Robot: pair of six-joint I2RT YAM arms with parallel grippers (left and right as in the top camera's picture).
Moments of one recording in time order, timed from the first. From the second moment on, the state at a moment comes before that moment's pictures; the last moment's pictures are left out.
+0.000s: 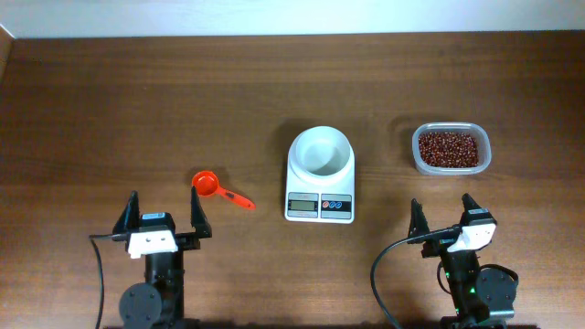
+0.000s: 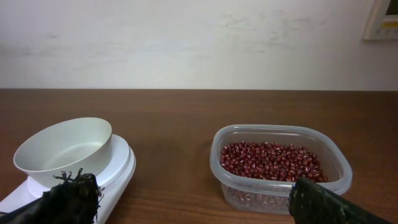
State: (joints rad) left arm -0.09 0.08 0.19 -0.02 -0.20 0.06; right arm 0.03 0.01 0.01 -0.07 -0.09 0.06
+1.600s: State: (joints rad) left arm 0.01 1.53 1.06 -0.83 -0.07 -0.58; right arm 0.03 0.01 0.01 -0.07 -0.09 0.06
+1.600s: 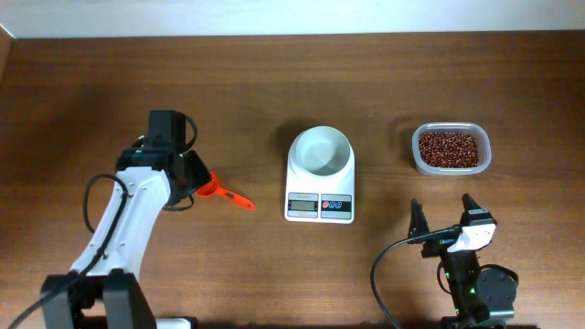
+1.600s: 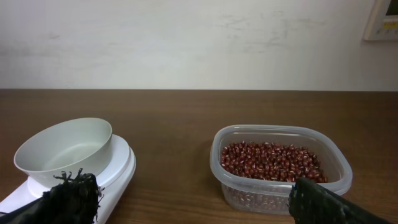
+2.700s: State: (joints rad) left arm 0.01 1.71 0.88 -0.46 -0.10 -0.75; right arm 0.03 0.01 0.01 -0.07 -0.09 0.06
